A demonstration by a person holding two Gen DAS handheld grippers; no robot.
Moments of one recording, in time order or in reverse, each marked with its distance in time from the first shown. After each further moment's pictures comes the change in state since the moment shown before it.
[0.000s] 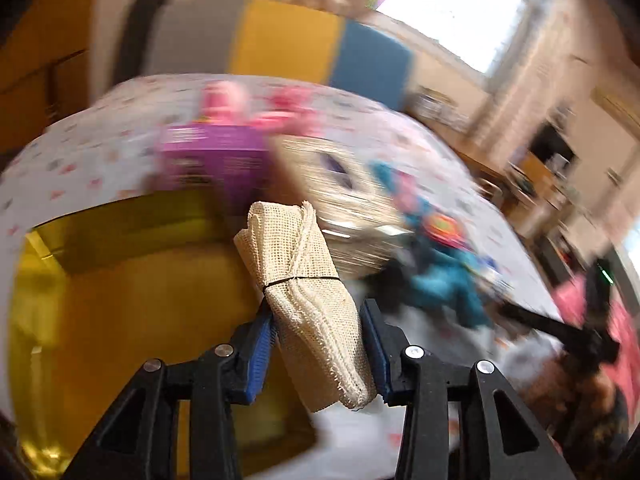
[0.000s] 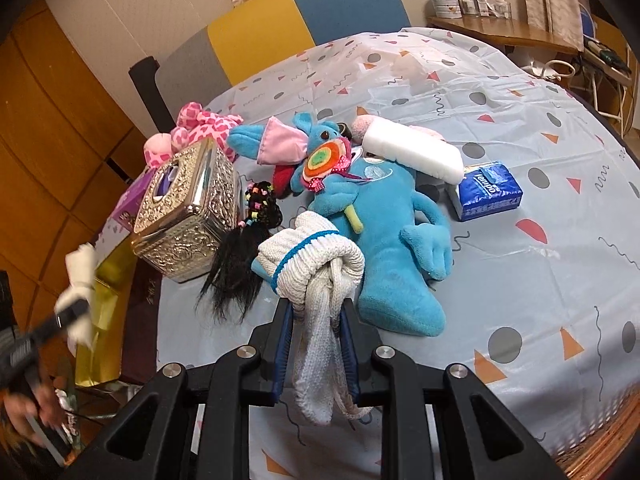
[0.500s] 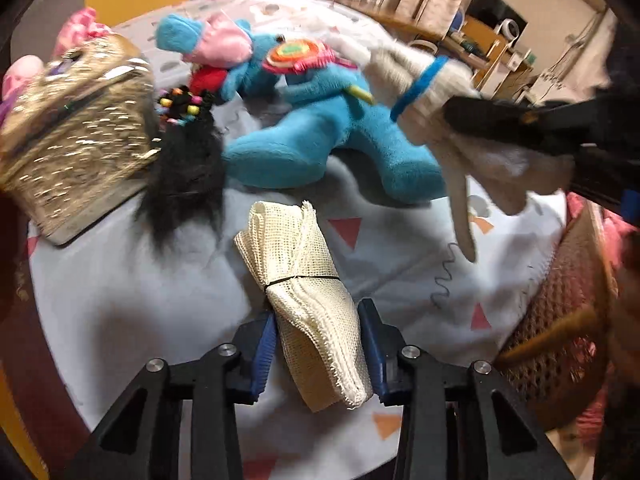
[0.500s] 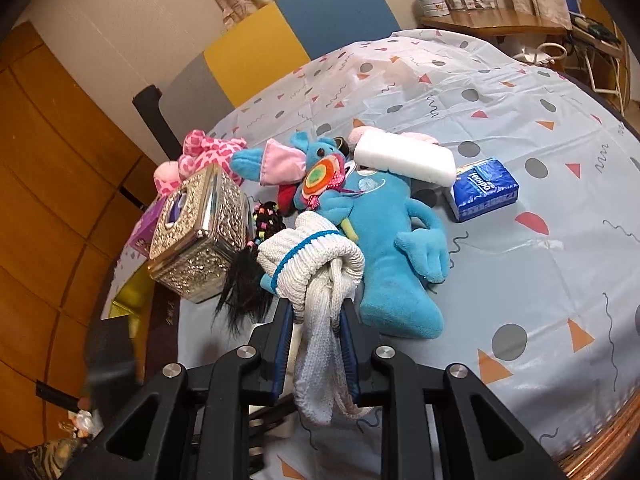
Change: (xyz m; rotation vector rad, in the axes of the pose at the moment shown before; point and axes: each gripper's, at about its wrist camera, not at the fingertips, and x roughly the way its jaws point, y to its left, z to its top) left arm 0.138 -0.159 -0.080 0.336 0.330 -0.087; right arm -0.010 -0.015 -0.001 0.078 -0.051 0.078
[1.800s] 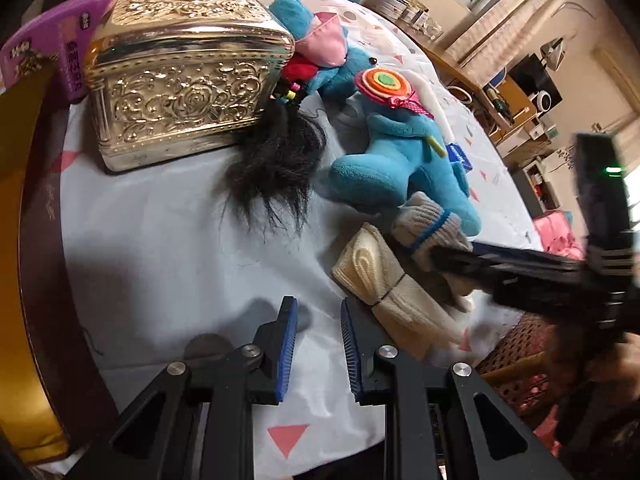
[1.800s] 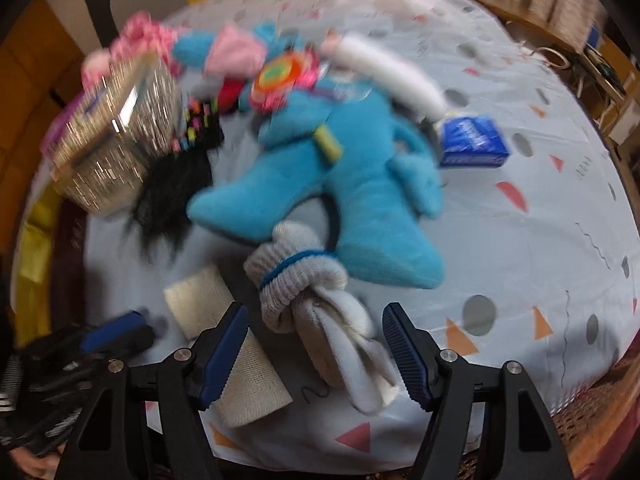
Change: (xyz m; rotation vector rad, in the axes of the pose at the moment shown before) left arm -0.019 0.070 0.001 -0.294 0.000 -0.099; right arm 0.070 0.015 -0.005 -0.138 0.351 -0.326
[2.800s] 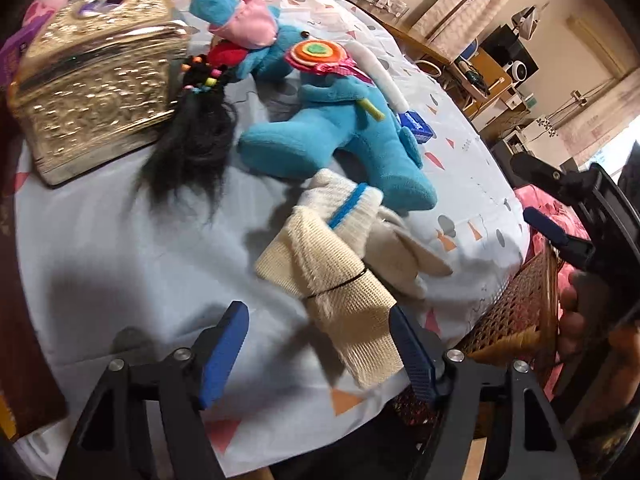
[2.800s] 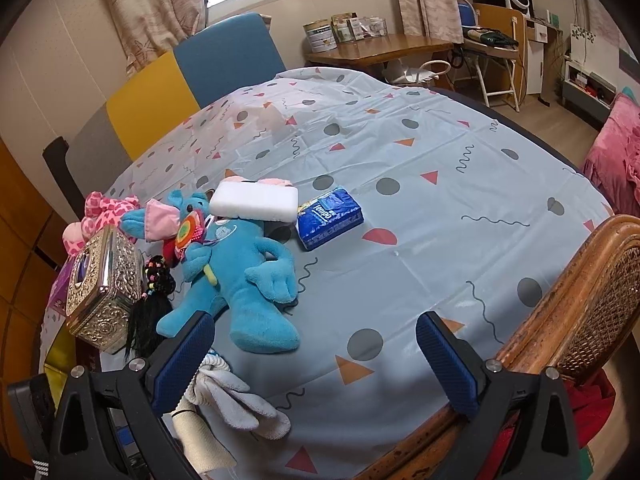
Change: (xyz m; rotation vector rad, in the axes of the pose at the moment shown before) left arm 0.015 -0.046 -0.007 0.101 0.049 -0.046; right arm -0.084 -0.097 -0.044 0.390 -0.442 -0.006
